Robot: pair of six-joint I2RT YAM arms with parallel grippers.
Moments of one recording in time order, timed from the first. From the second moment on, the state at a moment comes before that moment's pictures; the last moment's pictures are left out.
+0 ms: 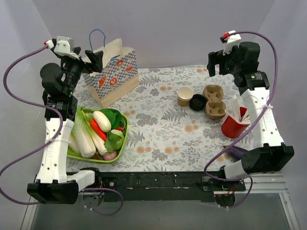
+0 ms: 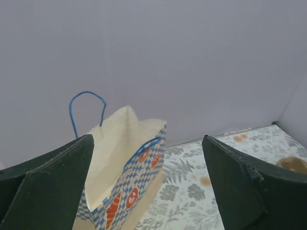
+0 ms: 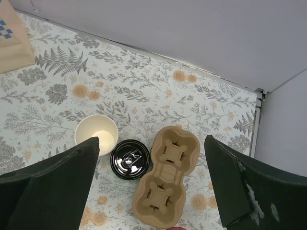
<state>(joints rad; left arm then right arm) -0.03 1.15 1.40 -0.02 0.21 -0.10 0.10 1.45 1.67 -0.57 -0.18 -0.19</state>
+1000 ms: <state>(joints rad) -0.01 1.03 1.09 -0.28 0.54 -0.18 0.40 2.12 2.02 -0.90 -0.26 -0.43</state>
